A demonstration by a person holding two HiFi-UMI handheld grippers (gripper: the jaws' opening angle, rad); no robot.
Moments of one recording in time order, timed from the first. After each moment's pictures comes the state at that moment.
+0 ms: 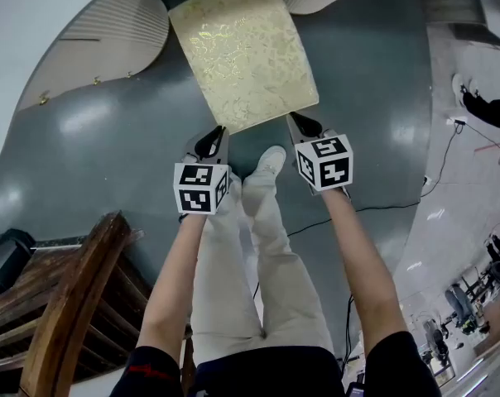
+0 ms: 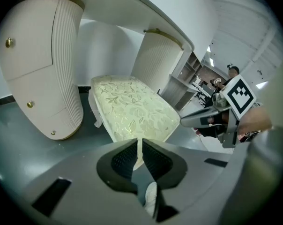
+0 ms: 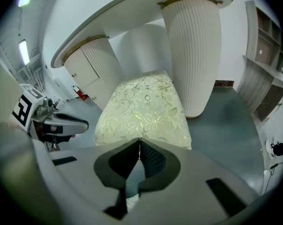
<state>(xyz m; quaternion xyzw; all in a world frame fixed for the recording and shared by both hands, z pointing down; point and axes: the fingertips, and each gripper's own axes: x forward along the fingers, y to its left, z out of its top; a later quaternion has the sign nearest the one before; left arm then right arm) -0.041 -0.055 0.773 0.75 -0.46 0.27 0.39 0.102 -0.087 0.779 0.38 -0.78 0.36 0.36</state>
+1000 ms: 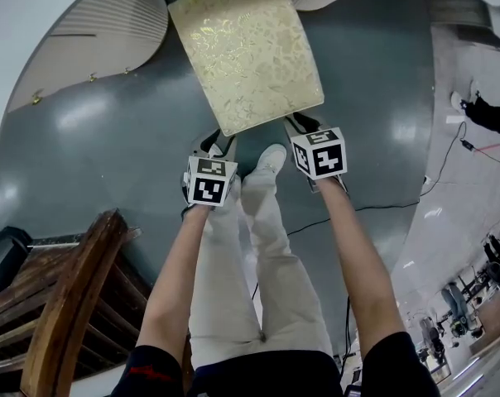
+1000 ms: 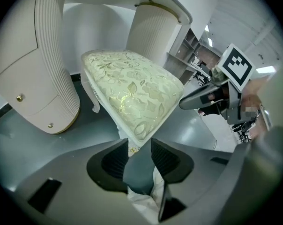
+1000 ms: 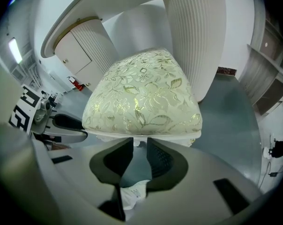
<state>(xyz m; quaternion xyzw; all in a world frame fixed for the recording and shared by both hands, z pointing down) -0.037 -0.020 0.841 0.74 -0.40 0.37 0.40 0.104 -0.072 0.833 0.36 -0.74 0.39 0.42</state>
